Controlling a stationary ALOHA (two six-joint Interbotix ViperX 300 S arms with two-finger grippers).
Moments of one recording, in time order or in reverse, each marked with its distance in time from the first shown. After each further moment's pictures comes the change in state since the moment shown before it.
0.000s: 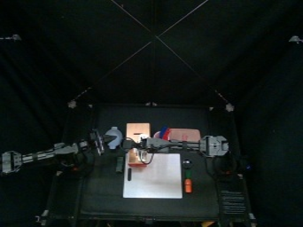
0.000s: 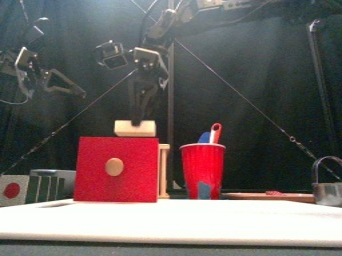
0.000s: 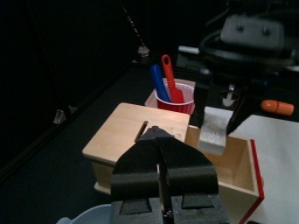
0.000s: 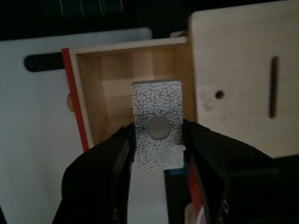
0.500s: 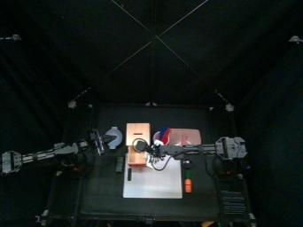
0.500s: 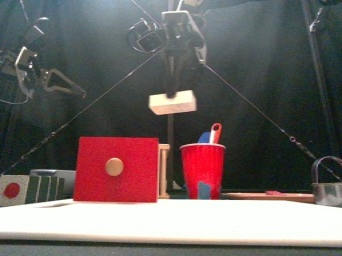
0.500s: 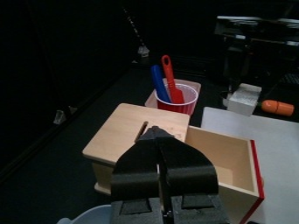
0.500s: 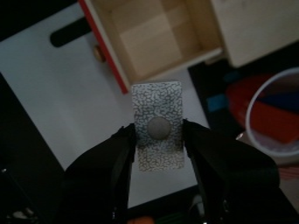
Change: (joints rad) left arm 0.000 -0.002 0.000 0.000 0.000 0.000; right arm 0.124 -0.239 0.279 -0.037 0.009 0.465
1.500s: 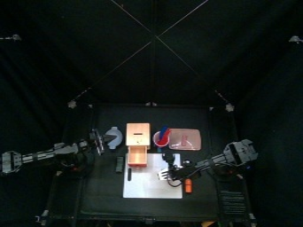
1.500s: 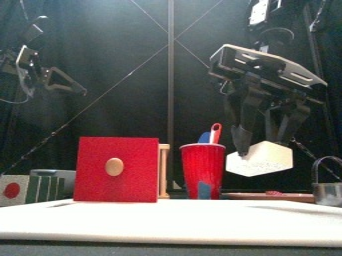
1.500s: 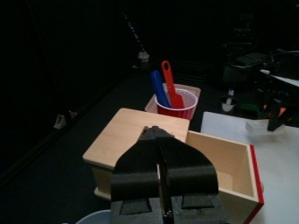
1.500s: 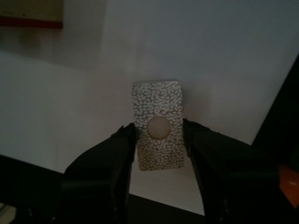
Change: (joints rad) left arm 0.000 0.002 0.000 0.000 -0.020 -0.003; right arm 0.247 -0.095 0.500 -0.186 -0.302 1.339
